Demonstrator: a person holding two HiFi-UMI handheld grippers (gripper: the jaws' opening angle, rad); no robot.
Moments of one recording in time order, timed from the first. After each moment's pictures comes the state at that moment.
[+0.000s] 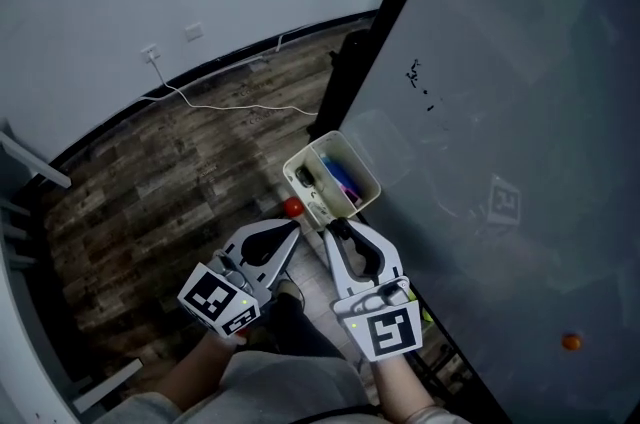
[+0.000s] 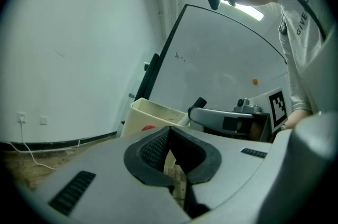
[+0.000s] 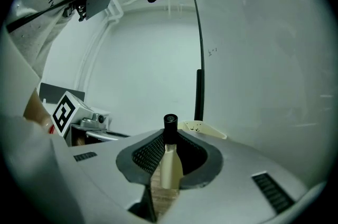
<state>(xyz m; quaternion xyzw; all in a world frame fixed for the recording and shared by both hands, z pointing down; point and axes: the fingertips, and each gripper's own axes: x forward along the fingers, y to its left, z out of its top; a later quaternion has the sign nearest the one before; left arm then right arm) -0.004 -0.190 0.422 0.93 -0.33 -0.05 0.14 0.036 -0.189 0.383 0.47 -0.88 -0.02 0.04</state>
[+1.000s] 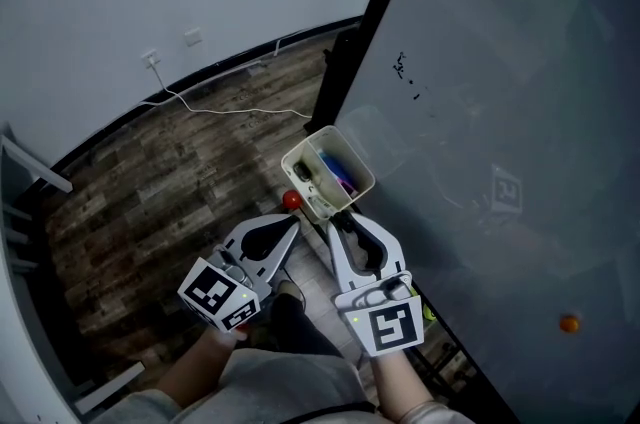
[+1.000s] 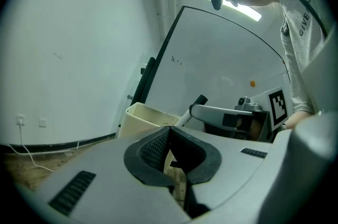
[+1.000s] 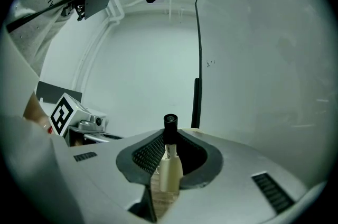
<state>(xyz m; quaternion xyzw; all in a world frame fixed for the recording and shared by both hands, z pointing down) -0.002 -0.183 0.413 0.93 -0.32 -0.05 0.13 0.043 -0.182 0.367 0.49 -0.87 -0.04 0.02</state>
